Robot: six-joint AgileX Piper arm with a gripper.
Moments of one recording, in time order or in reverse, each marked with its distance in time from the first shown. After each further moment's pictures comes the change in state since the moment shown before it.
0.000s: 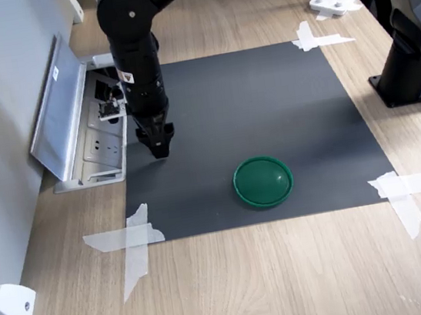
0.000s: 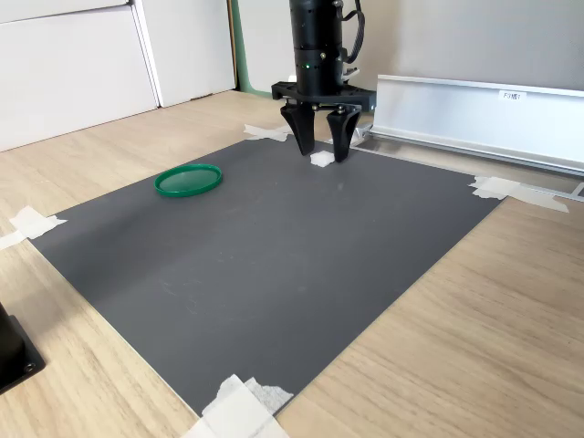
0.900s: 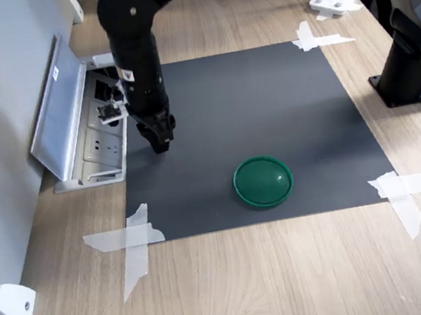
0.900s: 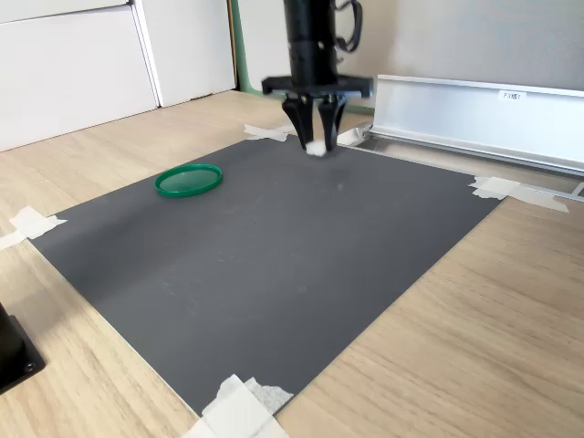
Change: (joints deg) arm 3.5 -4.8 0.0 0.2 2.4 -14.0
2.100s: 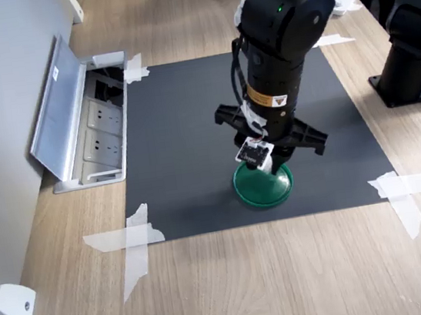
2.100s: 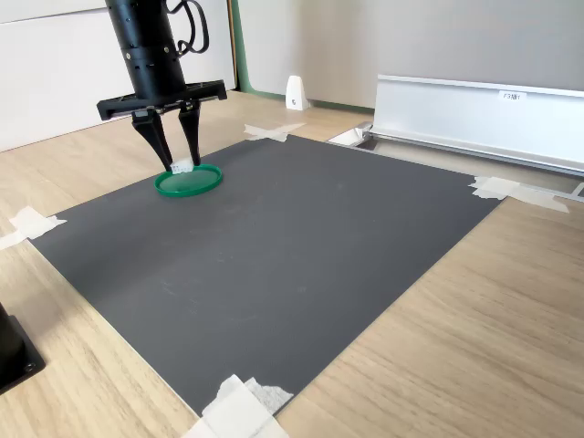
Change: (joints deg) arm 20.5 -18.1 32.8 -4.7 -11.3 -9.9
